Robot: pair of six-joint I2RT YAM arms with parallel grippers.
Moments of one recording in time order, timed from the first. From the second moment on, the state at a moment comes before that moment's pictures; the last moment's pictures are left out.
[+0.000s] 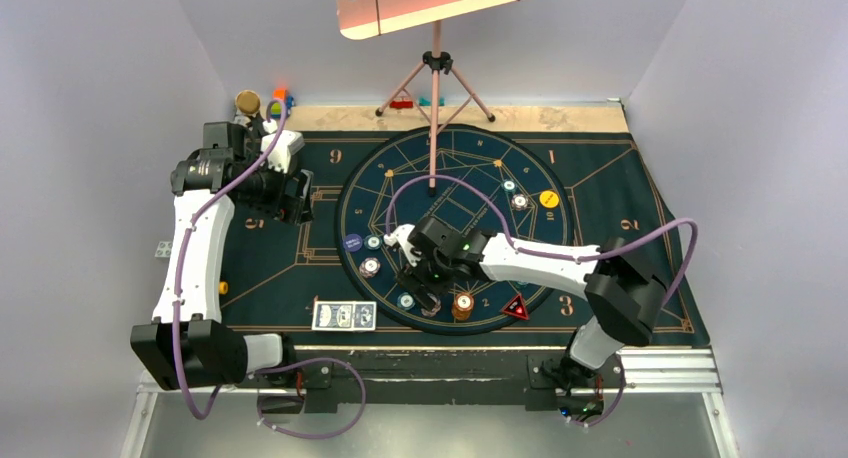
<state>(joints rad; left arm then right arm) 0.10 1.28 1.35 -1.13 0.41 0.35 1.02 1.60 1.04 -0.49 -0.08 0.12</state>
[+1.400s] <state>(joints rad) 0.10 1.26 1.34 -1.13 0.39 0.36 0.84 1.41 1.05 -0.54 0.03 0.19</state>
